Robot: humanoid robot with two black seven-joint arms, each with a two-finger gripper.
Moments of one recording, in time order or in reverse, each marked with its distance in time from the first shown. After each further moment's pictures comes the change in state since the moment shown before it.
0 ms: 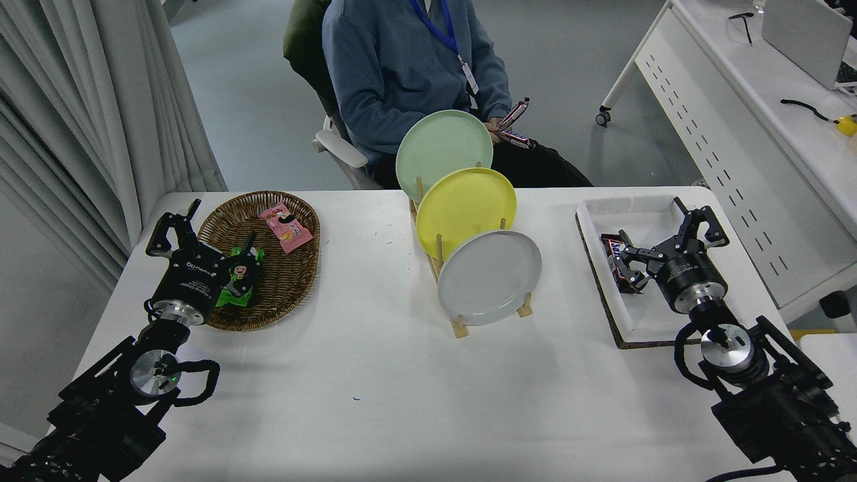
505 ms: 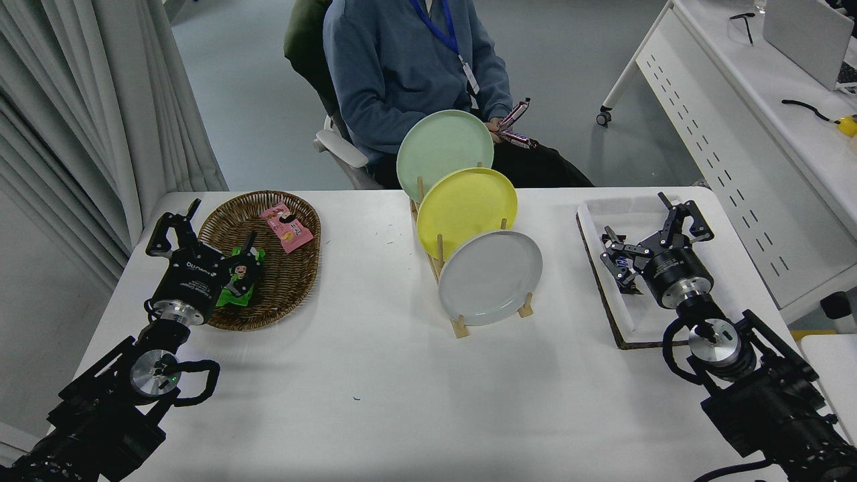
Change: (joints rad) left arm 0.000 0.000 0.000 0.000 0.000 0.000 -0.002; right arm 0.010 0.009 -0.012 -0.003 0.000 -0.004 0.000
